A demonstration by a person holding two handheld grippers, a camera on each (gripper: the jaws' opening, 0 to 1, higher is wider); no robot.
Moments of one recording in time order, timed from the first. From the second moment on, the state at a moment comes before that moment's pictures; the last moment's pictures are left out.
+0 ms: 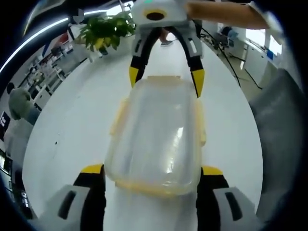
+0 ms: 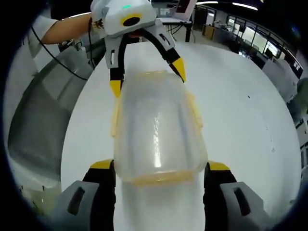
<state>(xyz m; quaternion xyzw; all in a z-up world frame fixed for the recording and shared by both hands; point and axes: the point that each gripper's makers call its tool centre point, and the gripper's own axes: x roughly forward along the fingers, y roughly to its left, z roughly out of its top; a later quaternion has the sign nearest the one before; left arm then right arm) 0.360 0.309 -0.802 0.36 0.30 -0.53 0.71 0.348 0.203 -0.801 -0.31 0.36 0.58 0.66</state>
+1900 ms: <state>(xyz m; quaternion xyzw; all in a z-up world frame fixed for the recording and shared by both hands) 0.377 0.377 -0.797 0.35 0.29 -0.54 0.71 0.364 0.269 -0.797 -0.31 0.36 0.57 0.67</state>
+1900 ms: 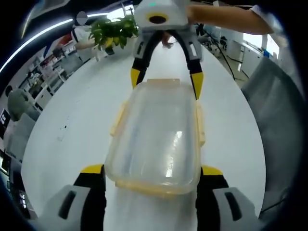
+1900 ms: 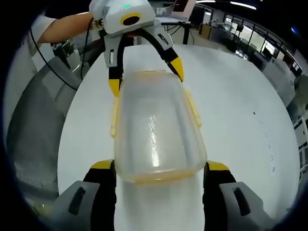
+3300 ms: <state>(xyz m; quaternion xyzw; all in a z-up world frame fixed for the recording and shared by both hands) 0.437 0.378 -0.797 0.35 0.27 -0.54 0.71 0.421 0.273 -0.797 -0.31 0.35 0.56 0.68</state>
